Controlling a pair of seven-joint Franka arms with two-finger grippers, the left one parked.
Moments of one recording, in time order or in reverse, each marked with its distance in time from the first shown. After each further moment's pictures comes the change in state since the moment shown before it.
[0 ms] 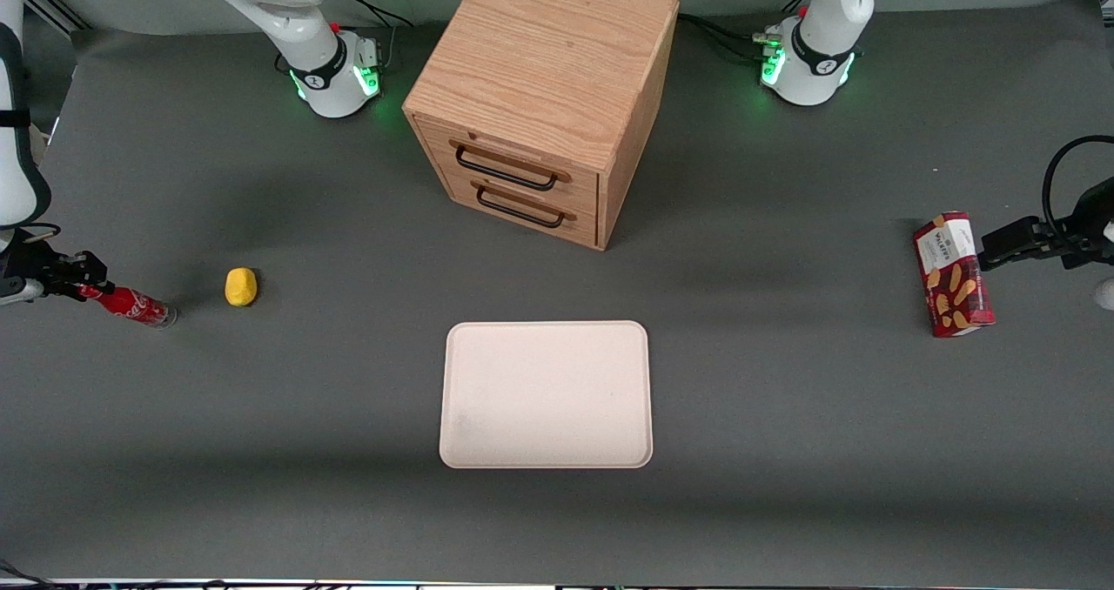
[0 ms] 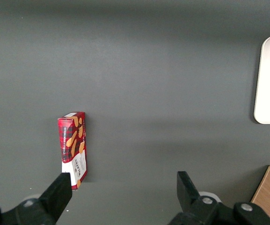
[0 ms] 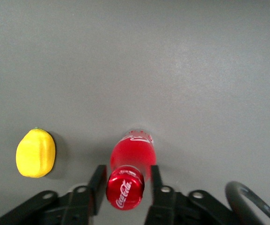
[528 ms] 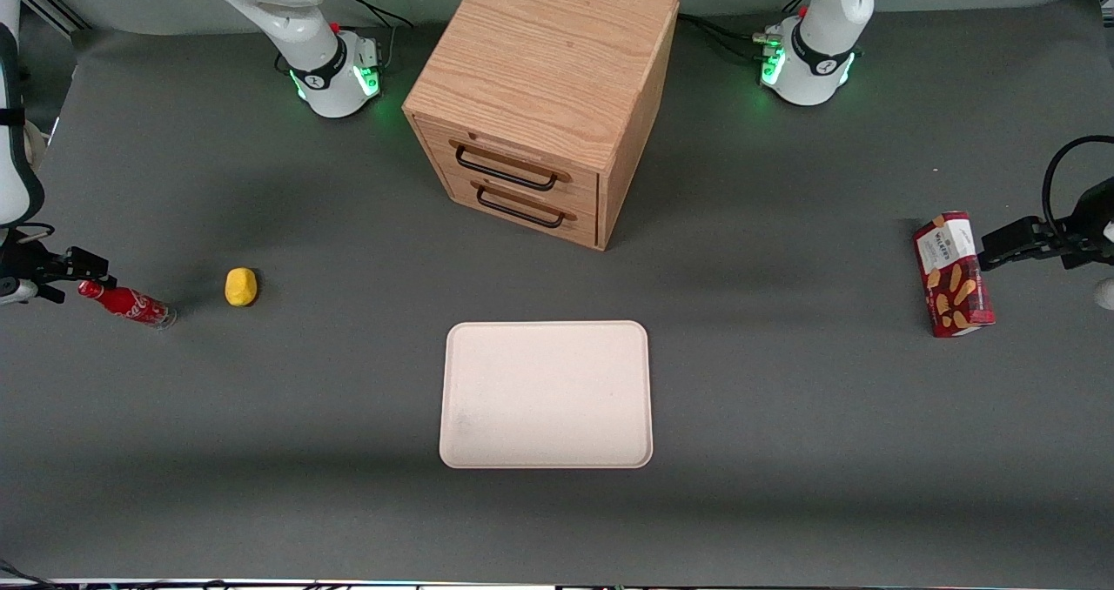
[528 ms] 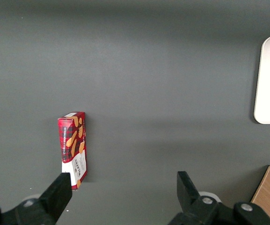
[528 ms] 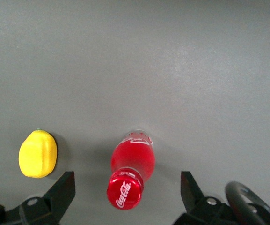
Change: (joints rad) arm 0.000 0.000 0.000 0.014 0.000 -0.013 0.001
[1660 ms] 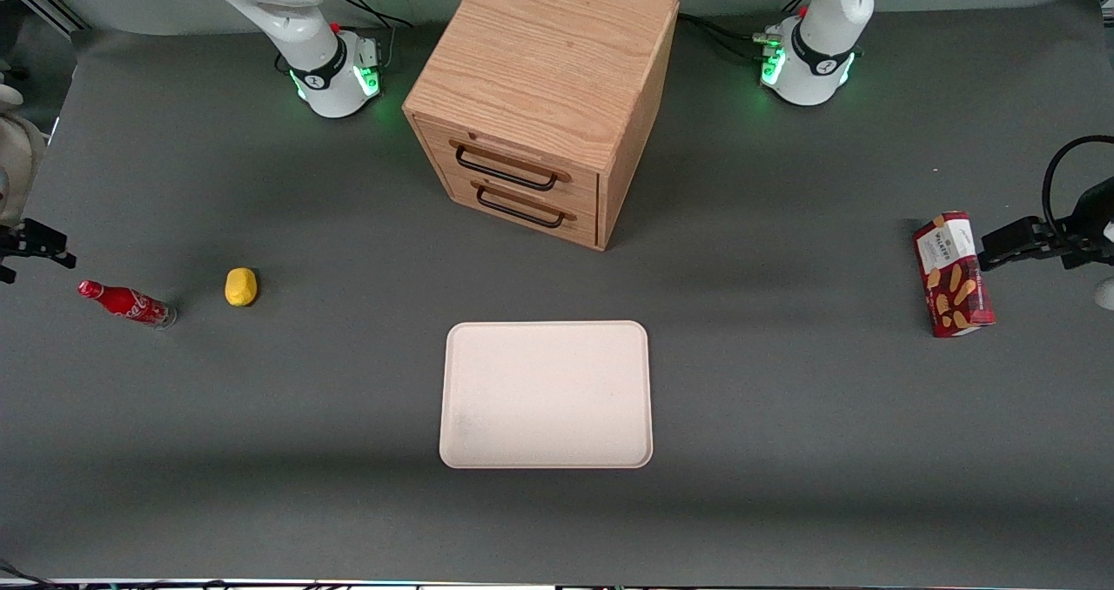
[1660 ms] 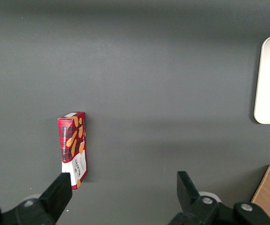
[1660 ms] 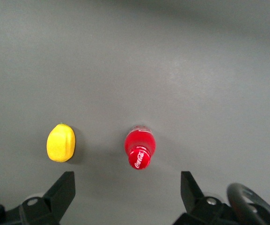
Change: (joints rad) arm 0.000 -0.140 0.018 0.020 -0.101 -0.120 0.077
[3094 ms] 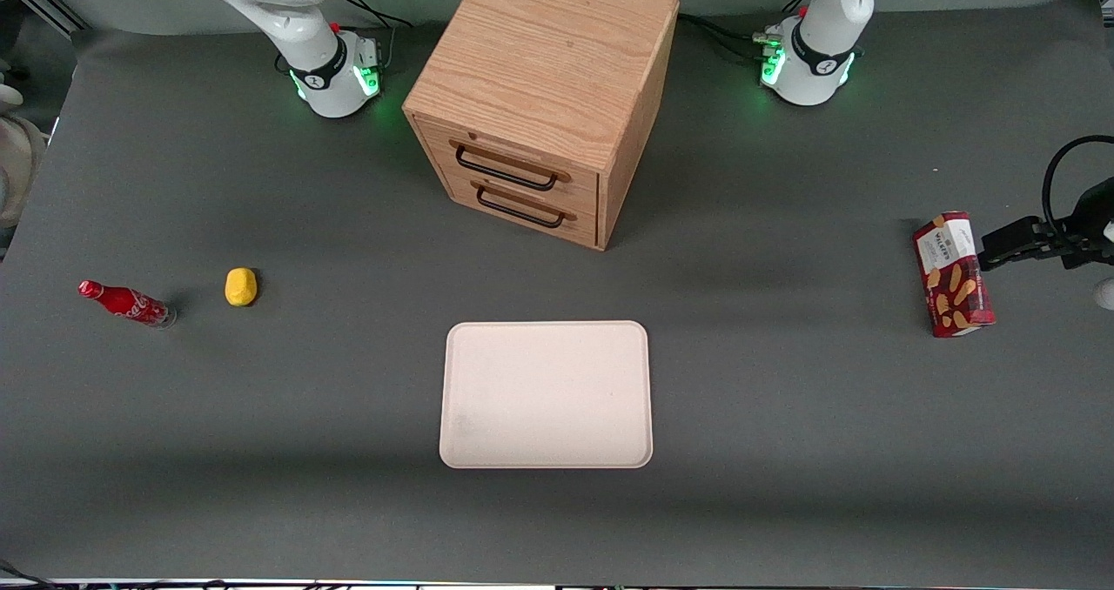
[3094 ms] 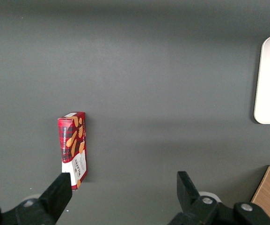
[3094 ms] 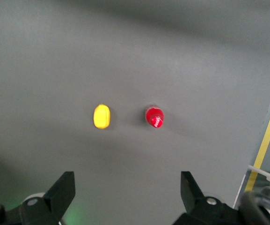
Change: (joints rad) arm -0.006 -0.007 0.076 0.613 -0.131 -0.696 0.152
